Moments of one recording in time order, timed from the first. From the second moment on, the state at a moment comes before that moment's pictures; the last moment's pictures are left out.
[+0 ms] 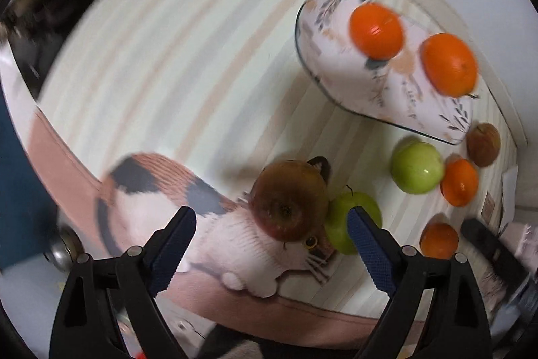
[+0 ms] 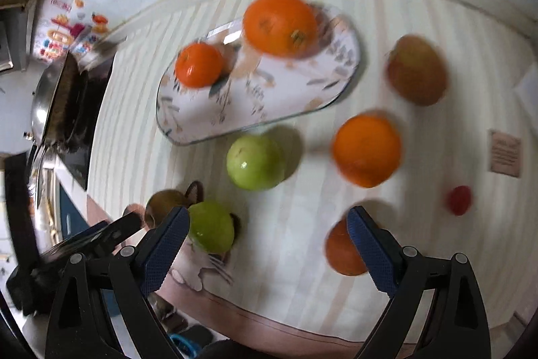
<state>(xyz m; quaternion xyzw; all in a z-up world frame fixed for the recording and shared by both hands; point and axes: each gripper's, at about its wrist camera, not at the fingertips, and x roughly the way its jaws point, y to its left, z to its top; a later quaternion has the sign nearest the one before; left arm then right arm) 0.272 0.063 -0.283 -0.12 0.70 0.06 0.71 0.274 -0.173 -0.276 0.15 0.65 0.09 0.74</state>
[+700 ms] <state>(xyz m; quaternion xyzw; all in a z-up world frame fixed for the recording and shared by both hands) 0.254 0.092 -0.333 -0.17 0.72 0.05 0.67 0.283 -0.092 -0.343 0.14 0.71 0.16 0.68</state>
